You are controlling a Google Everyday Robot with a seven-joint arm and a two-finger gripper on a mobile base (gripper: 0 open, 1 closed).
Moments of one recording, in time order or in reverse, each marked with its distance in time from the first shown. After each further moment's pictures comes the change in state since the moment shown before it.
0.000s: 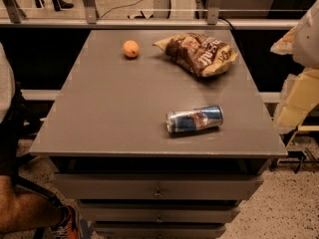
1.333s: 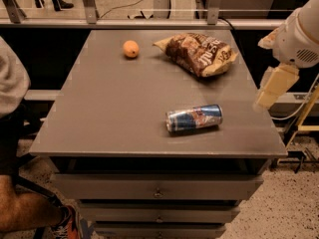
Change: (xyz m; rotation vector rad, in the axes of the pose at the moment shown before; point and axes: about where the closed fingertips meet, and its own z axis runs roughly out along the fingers) arm 0.003 -0.078 0.061 0.079 -0.092 0.004
